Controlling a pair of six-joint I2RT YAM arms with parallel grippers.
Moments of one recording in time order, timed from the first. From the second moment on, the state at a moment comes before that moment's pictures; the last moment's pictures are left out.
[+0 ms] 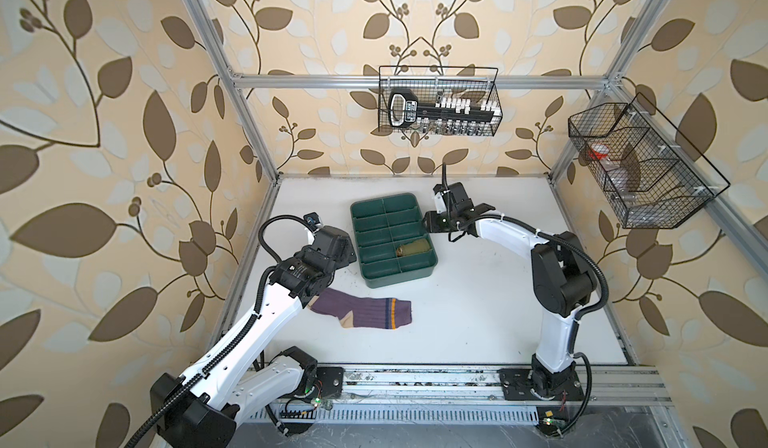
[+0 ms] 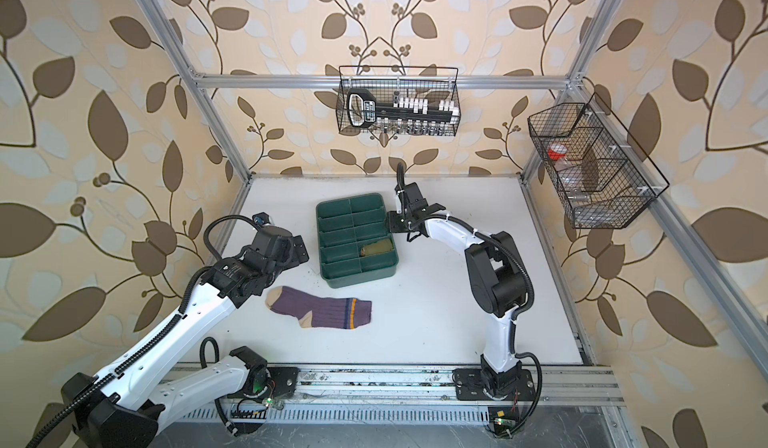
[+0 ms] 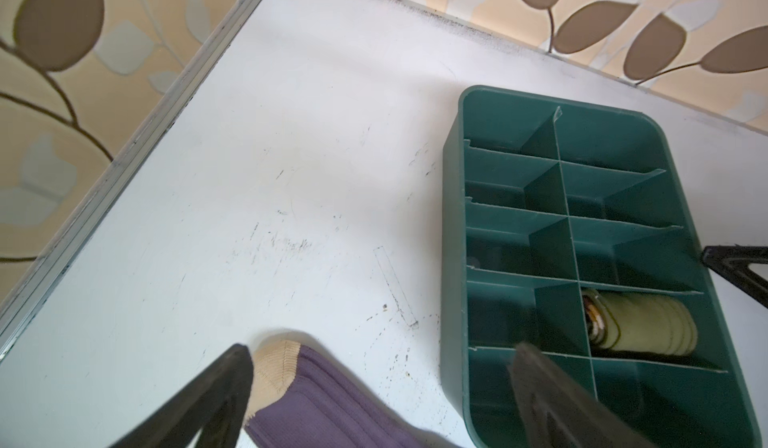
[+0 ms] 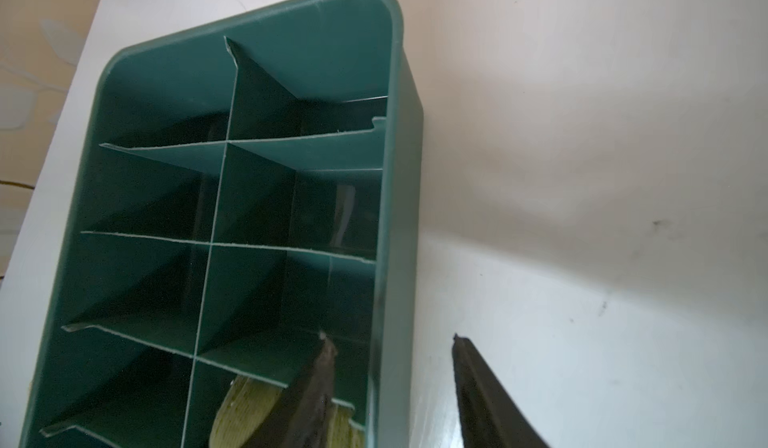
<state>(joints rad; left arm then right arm) -0.46 0.99 0.91 -0.76 -0.48 -0.69 0.46 1.98 1.48 -0.37 -0.11 0.34</state>
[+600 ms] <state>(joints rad) -0.46 1.07 0.90 -0.79 -0.52 -0.74 0.43 1.94 1.37 -0.32 0.01 0.33</state>
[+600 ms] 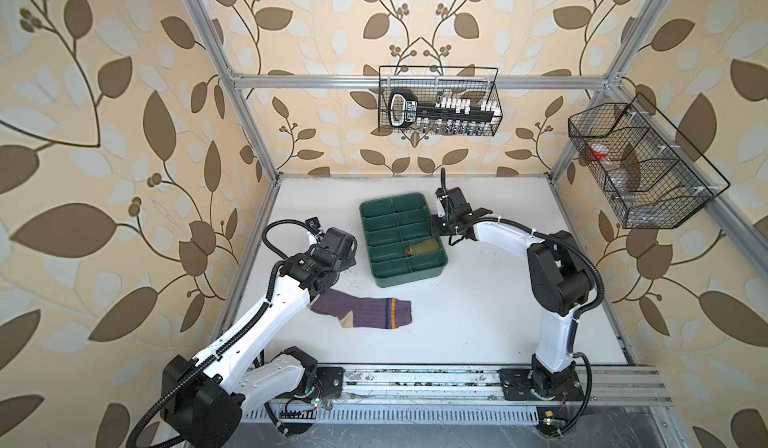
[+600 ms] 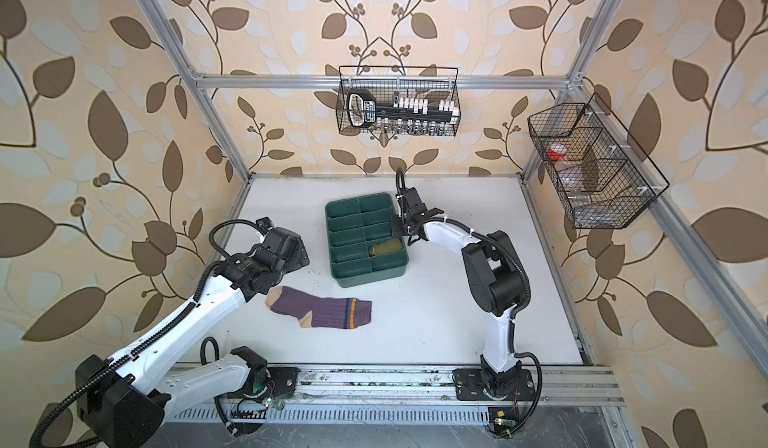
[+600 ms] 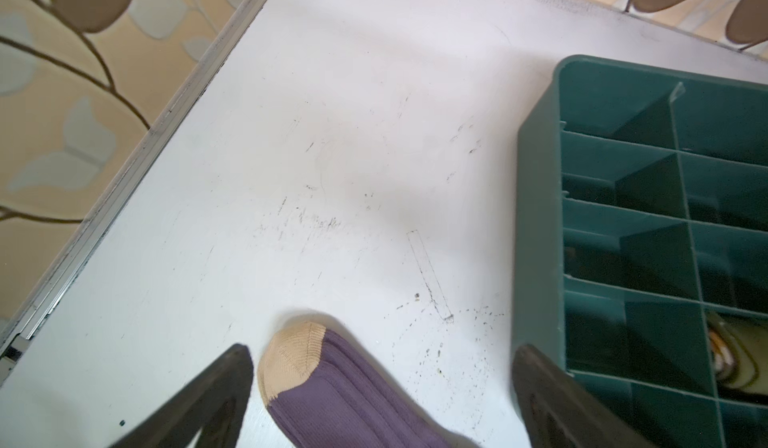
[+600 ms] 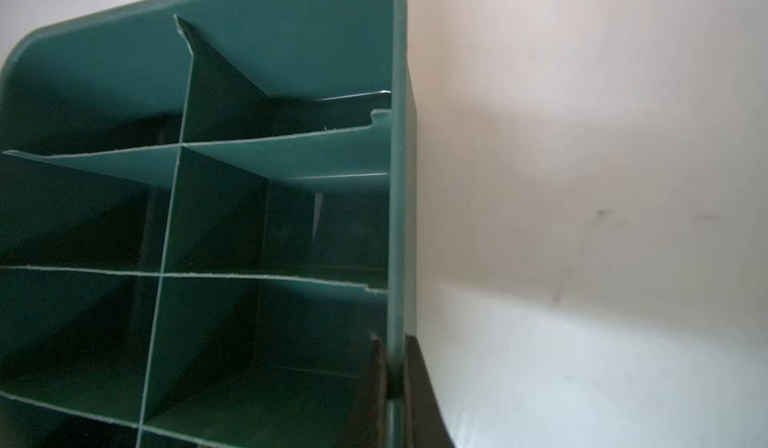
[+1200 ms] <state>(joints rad) -0.46 1.31 0.98 -1.06 -0.59 -1.13 0.06 1.46 0.84 -0.32 0.10 0.32</state>
